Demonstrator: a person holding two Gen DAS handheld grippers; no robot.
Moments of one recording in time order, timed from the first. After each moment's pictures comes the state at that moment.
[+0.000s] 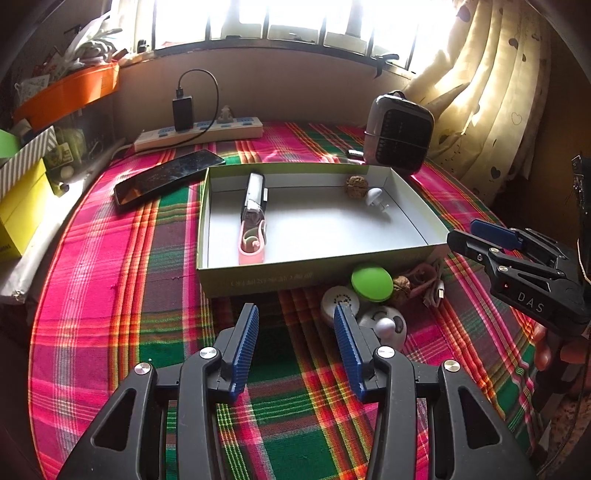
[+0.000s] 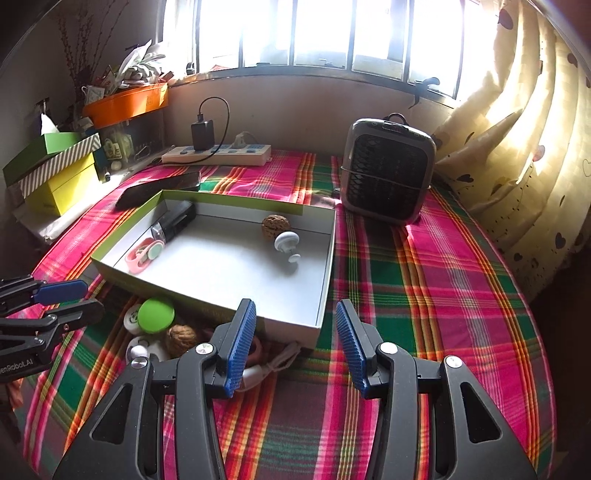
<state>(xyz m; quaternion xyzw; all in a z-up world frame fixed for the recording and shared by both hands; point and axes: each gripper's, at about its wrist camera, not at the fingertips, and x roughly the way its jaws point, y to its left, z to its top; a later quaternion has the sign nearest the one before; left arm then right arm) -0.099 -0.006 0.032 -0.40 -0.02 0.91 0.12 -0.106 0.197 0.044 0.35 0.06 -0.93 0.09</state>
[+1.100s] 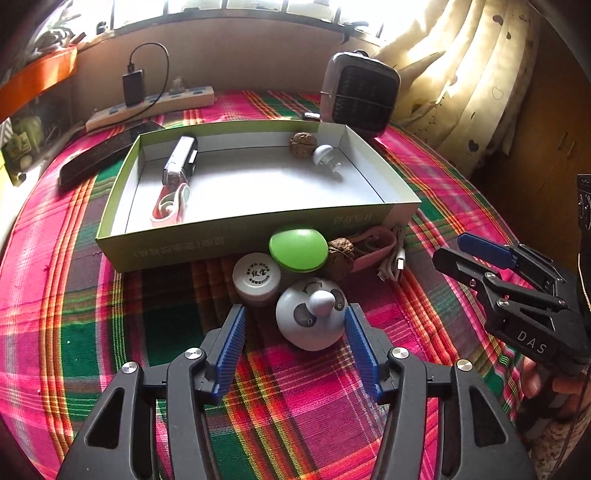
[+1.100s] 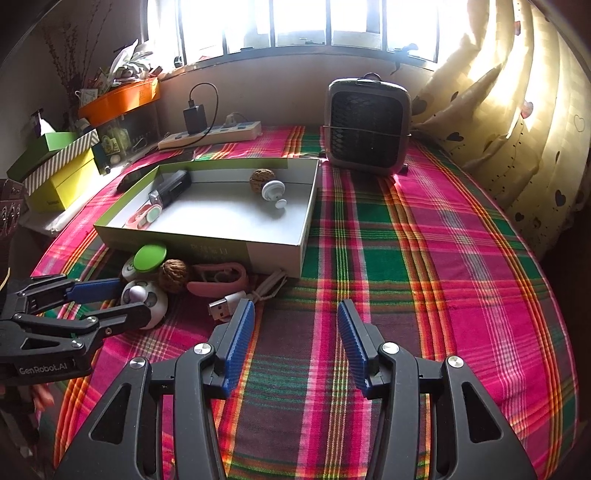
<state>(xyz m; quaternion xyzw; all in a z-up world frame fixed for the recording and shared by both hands) -0.105 0.040 0.012 -0.44 -0.02 0.88 0.17 -0.080 0.223 0.021 0.38 0.02 -0.92 0.09</state>
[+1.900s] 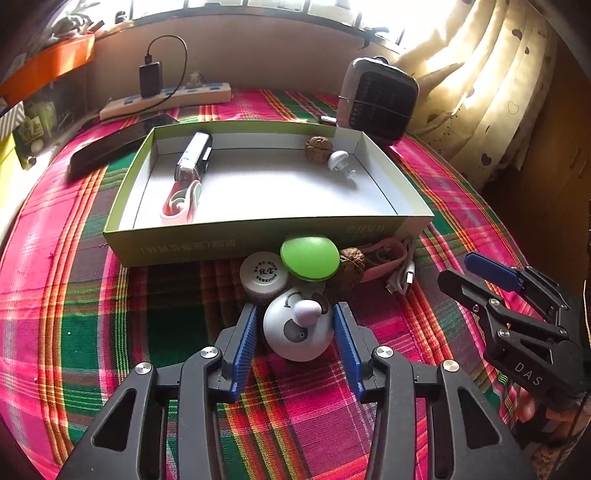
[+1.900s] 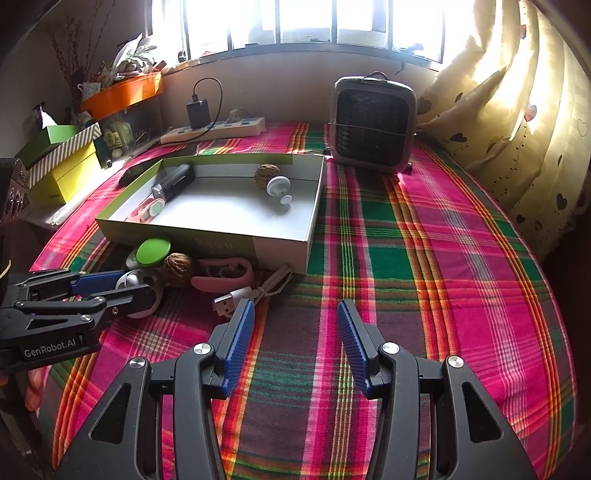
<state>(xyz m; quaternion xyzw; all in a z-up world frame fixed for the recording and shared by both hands) -0.109 0.036 0.011 -0.45 -0.04 0.88 0.14 -0.080 0.215 0.019 0.38 0.03 -0.92 0.09</state>
